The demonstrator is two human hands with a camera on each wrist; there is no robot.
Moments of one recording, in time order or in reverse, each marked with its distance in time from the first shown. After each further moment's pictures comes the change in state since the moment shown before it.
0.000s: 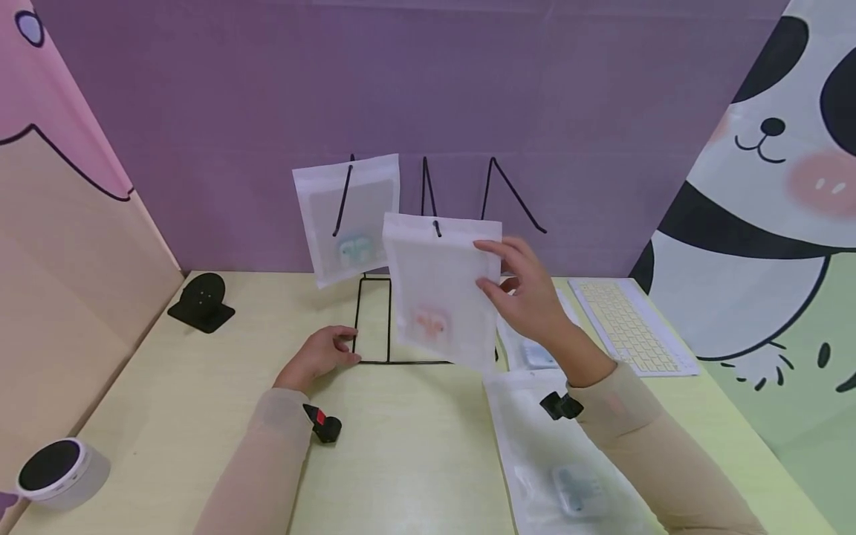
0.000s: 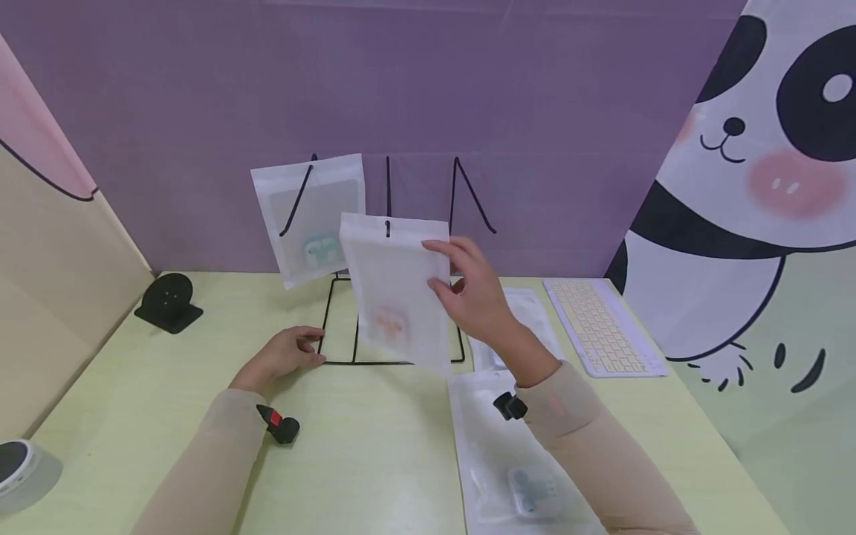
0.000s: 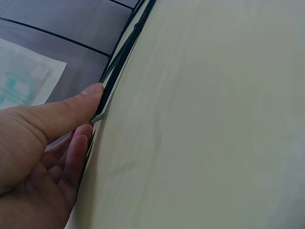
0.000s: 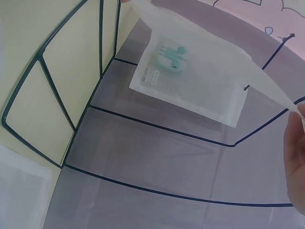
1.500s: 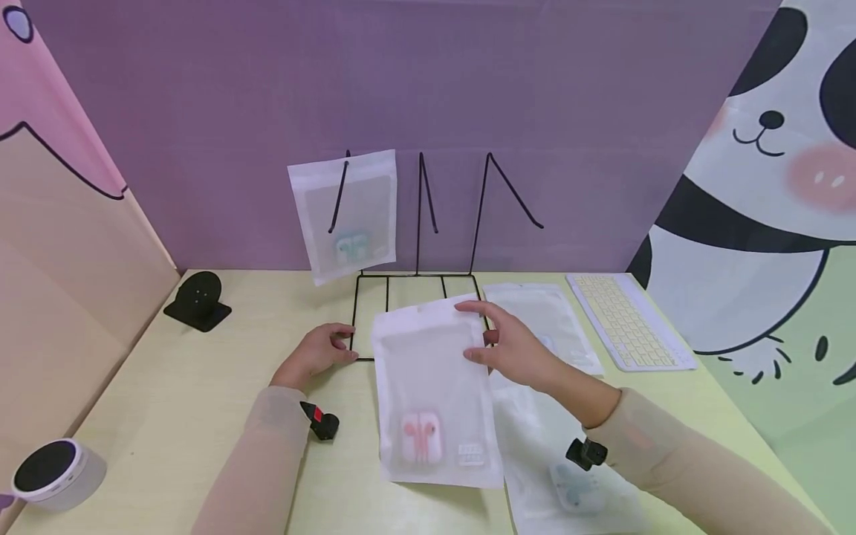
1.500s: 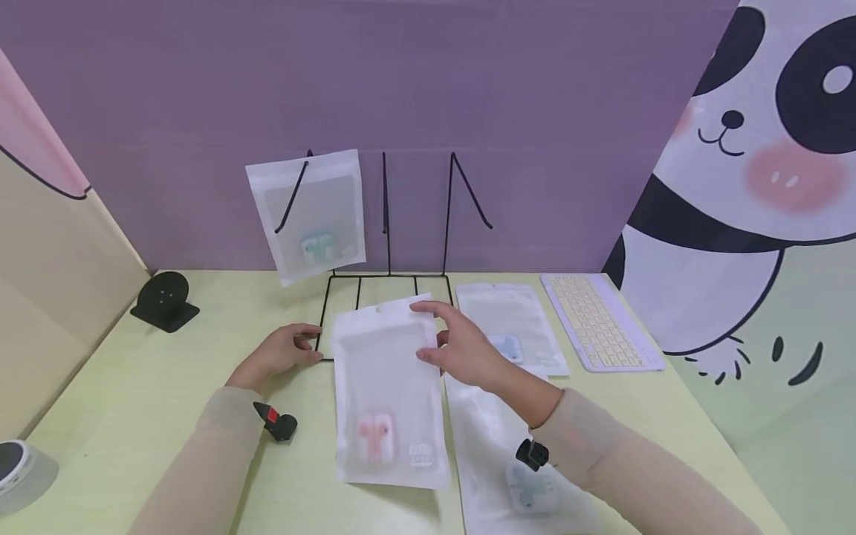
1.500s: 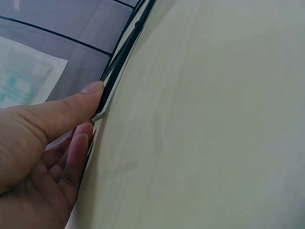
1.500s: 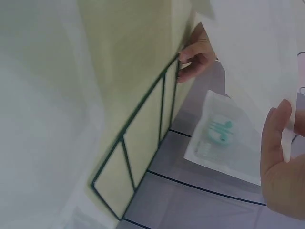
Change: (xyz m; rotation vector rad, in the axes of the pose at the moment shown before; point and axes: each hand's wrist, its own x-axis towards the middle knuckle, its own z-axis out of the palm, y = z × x) left_hand -0.001 -0.002 -0.001 -0.014 -0.014 -0.012; right_hand -0.050 -0.011 0.015 0.253 -0.412 0.613
